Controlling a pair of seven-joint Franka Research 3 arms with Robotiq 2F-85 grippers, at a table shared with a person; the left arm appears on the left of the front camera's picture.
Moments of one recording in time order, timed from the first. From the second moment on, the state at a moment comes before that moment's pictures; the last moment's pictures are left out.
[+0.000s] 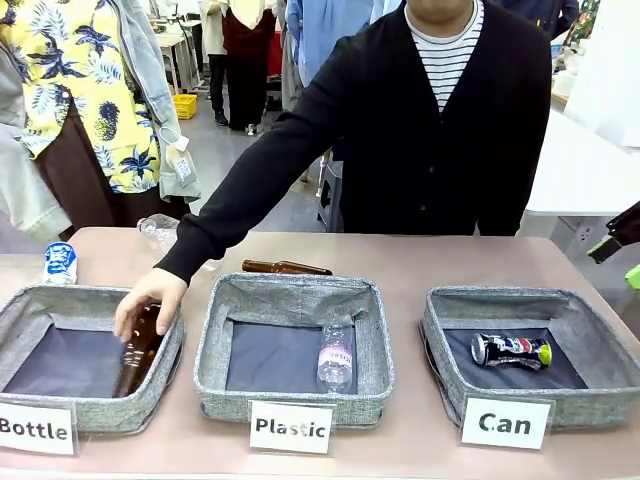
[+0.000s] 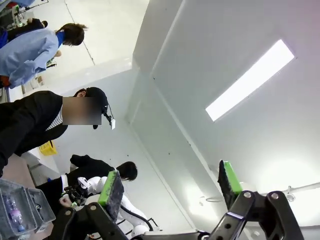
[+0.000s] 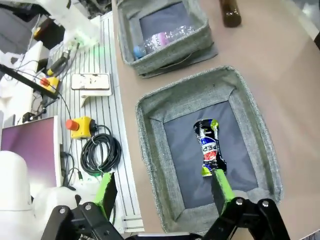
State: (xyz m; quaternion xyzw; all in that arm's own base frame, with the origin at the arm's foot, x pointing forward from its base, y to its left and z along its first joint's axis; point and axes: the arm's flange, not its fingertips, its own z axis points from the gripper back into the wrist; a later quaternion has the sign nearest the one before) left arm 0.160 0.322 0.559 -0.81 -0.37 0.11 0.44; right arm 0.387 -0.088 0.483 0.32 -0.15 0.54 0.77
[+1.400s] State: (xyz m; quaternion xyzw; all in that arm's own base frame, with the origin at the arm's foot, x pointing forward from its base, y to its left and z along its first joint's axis) left arm 0.190 0.113 0.493 -0.66 -0.02 -0.09 0.74; right arm 0.355 -0.165 0.482 0.57 0.02 -0.04 0.82
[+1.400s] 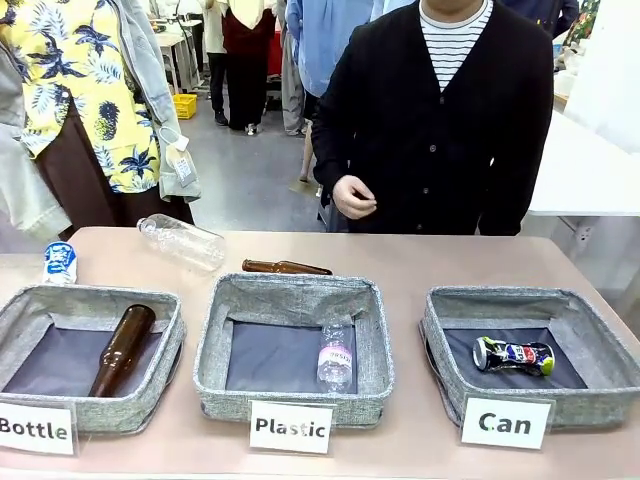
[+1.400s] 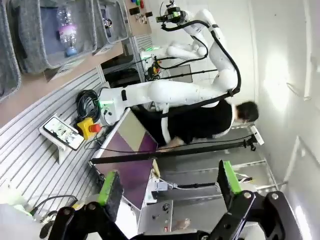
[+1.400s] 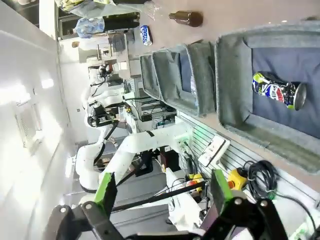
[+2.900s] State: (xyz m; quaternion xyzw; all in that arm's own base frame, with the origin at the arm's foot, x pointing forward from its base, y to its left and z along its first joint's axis) left arm 0.299 0.067 0.538 -0.46 -0.05 0.00 0.88; right arm 0.357 -0.157 0.489 0.56 0.02 -0.03 0.83
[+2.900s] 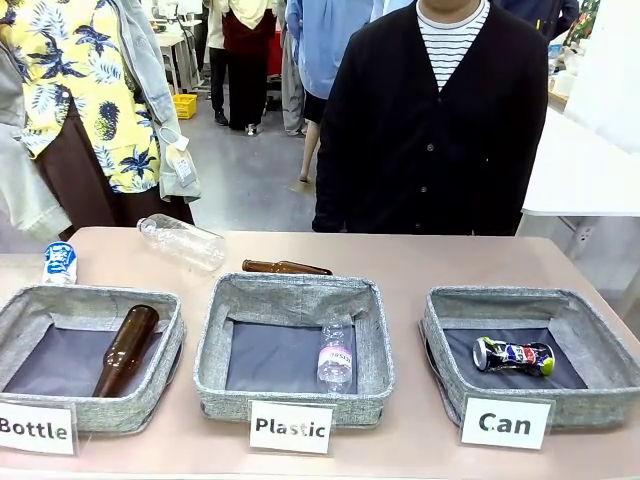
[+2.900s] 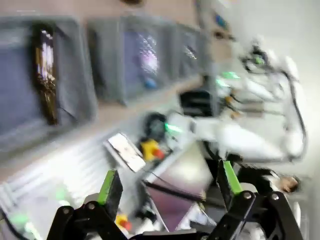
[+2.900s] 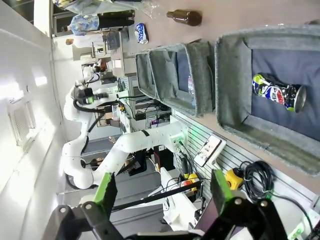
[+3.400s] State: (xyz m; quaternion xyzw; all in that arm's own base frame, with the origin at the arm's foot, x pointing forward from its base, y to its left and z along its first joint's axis) left arm 0.399 0.062 0.563 -0.08 -0.16 0.08 0.98; right arm 0.357 -0.157 0.489 0.56 0.02 -0.03 0.83
